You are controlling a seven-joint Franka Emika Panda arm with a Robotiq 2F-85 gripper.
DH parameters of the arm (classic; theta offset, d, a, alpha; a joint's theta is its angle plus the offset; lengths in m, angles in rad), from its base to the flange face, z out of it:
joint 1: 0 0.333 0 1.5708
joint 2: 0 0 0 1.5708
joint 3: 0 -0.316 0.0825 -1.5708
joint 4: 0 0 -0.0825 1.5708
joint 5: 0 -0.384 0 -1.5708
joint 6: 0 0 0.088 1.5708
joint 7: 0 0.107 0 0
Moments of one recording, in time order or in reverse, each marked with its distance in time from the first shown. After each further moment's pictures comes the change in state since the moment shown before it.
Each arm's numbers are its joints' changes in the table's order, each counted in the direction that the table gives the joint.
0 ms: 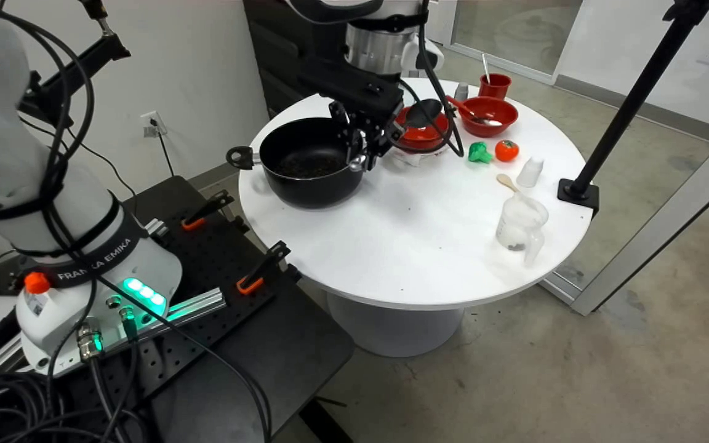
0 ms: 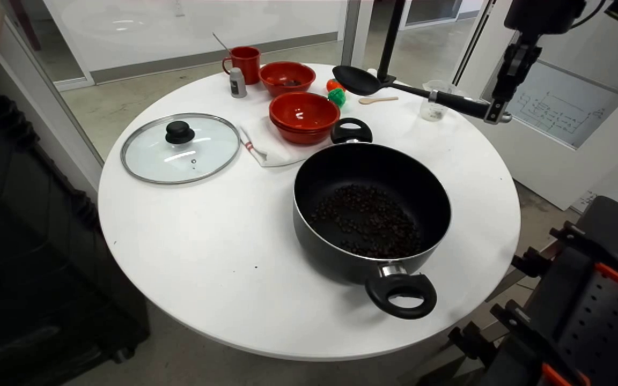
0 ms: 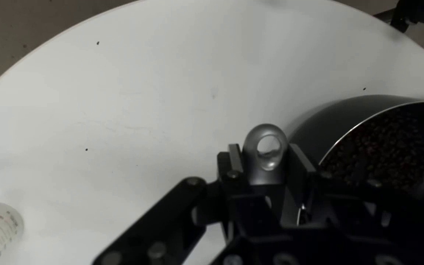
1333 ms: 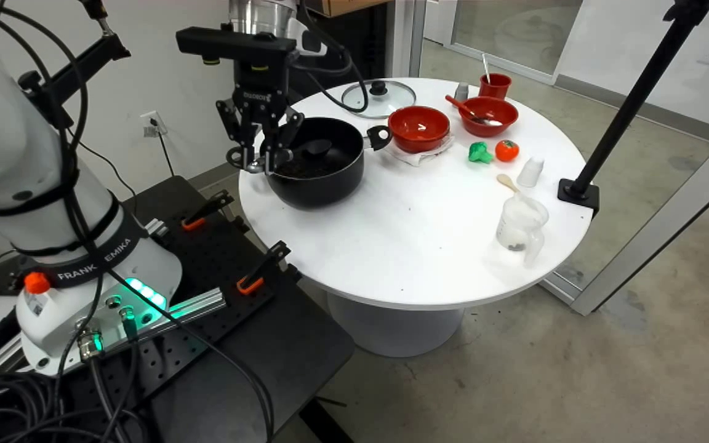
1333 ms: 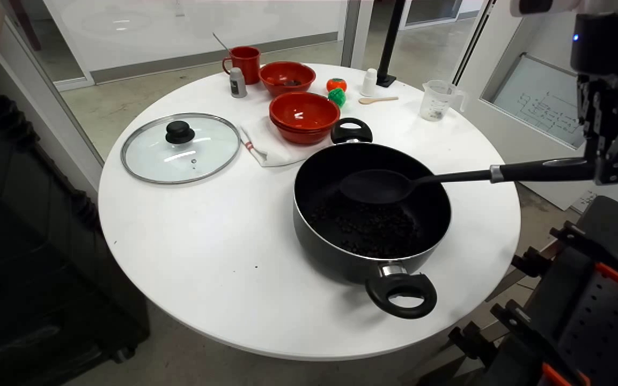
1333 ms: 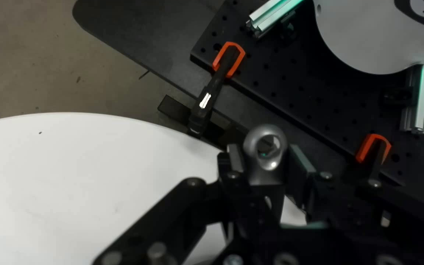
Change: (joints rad) arm 0.340 0.312 0.026 -0.248 0.283 -0.363 0.168
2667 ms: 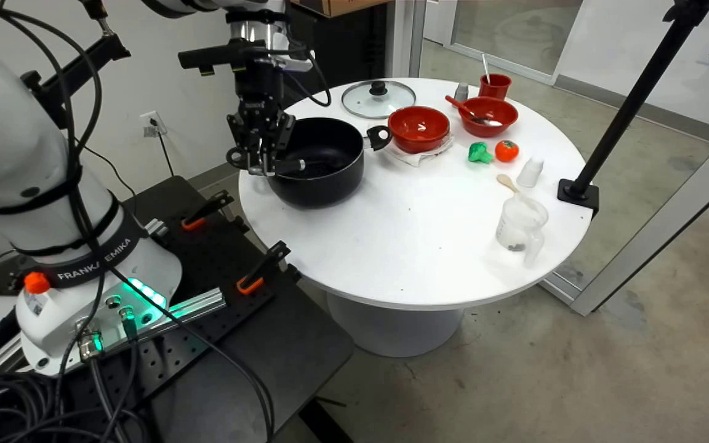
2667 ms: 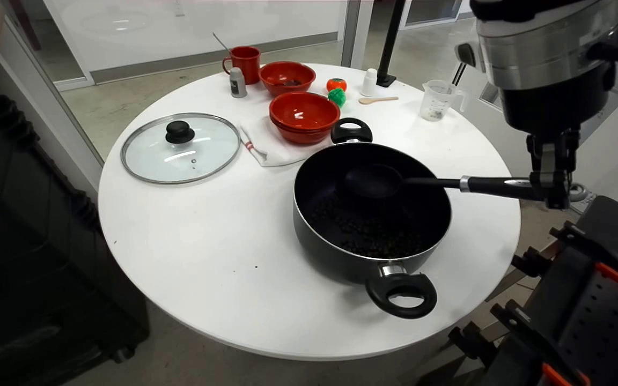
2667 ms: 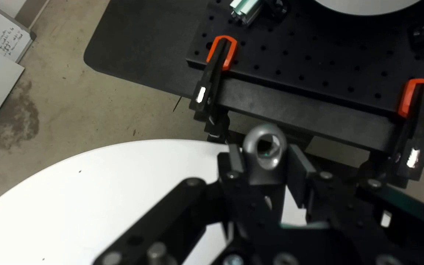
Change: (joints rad) arm 0.093 -0.219 -0.100 0.093 0.087 -0.001 0.541
